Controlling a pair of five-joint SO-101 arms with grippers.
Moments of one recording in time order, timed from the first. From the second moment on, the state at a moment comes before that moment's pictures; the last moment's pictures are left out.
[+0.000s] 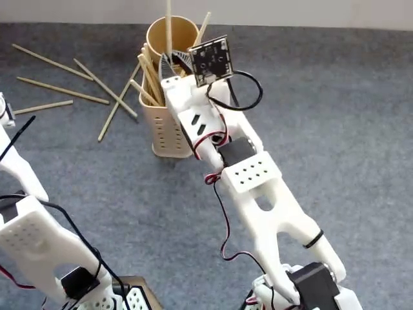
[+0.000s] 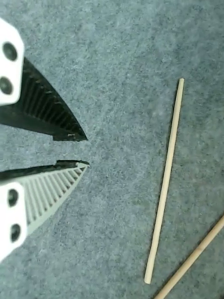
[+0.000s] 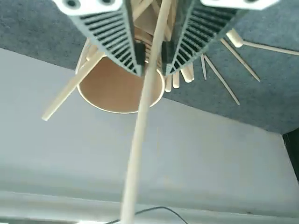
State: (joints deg) left arm -43.0 26.1 -28.2 71.8 -6.0; right arm -32.8 -16.2 24.7 1.2 0.1
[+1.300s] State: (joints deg) left arm -33.2 83.0 -91.5 71.8 13.3; right arm -34.8 -18.5 24.5 22.5 14.4
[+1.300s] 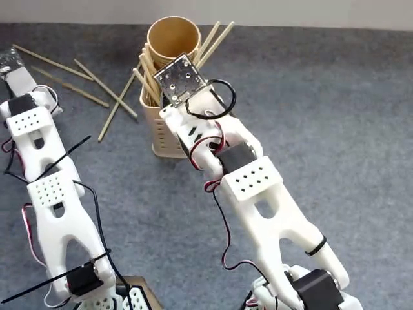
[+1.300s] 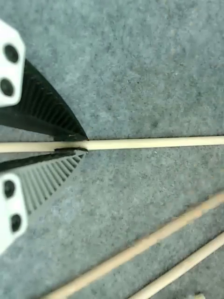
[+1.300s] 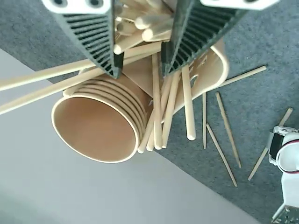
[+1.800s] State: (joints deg) left arm -31.6 53.8 -92.0 78.1 5.8; right arm -34.8 -33.9 21.0 42.4 17.8
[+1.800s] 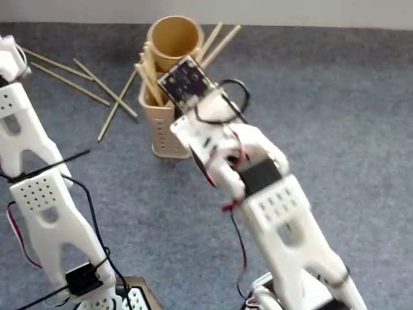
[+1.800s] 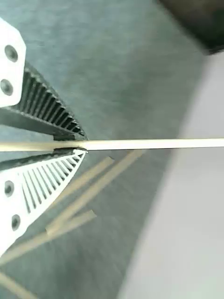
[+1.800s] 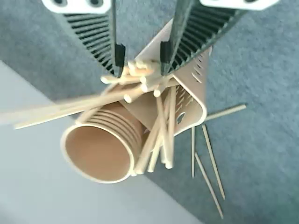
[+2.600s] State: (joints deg) left arm -1.1 -0.4 -91.1 101.8 2.6; right arm -20.0 -68.4 44.2 56.2 12.2
